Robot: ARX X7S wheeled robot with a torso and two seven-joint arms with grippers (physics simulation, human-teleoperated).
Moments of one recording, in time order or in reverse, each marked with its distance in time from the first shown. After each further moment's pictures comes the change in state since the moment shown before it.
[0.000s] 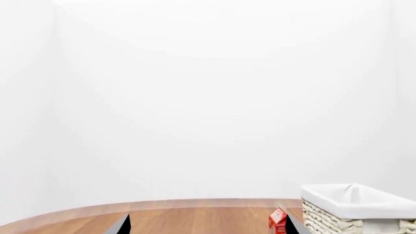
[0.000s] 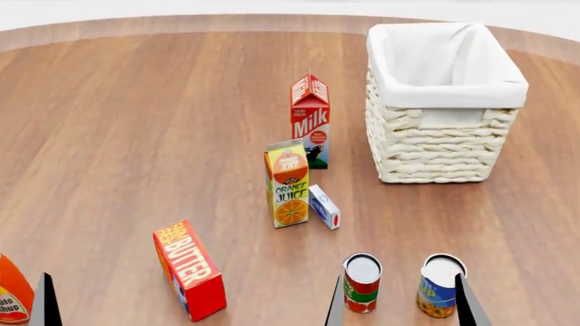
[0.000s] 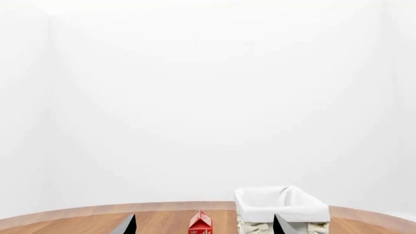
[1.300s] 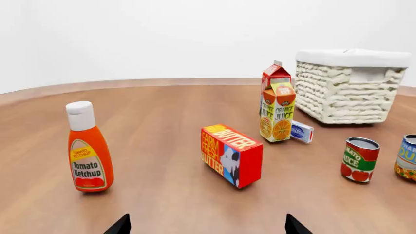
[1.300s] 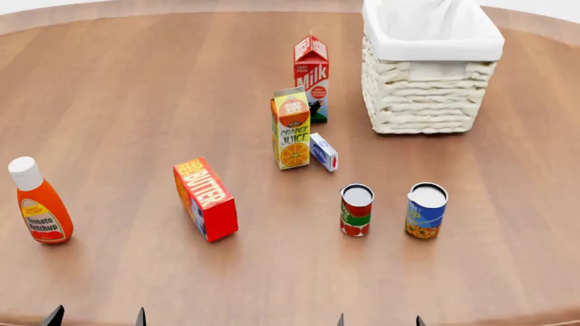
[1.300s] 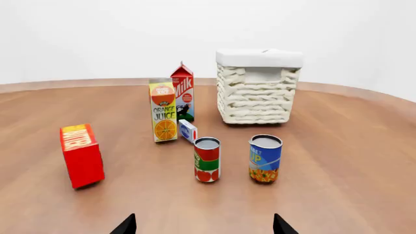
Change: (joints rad) left arm -0.284 0.129 -0.083 -0.824 0.027 0.114 0.159; right arm 0.243 -0.139 0.113 0.801 -0.099 -0.109 -0.142
